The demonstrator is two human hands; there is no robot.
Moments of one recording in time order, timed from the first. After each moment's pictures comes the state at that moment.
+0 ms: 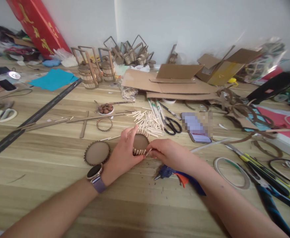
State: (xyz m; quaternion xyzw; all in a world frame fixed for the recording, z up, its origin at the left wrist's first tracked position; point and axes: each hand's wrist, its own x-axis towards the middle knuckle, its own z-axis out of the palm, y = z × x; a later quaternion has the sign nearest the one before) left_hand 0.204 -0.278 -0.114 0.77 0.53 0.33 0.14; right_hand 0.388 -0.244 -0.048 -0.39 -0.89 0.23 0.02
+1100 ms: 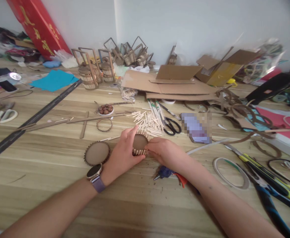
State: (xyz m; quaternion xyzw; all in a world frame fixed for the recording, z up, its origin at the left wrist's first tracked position) left_hand 0.203 -0.278 -0.115 0.76 0.53 0.35 0.16; right_hand 0.389 -0.241 -0.068 -0.32 -0.94 0.13 0.06
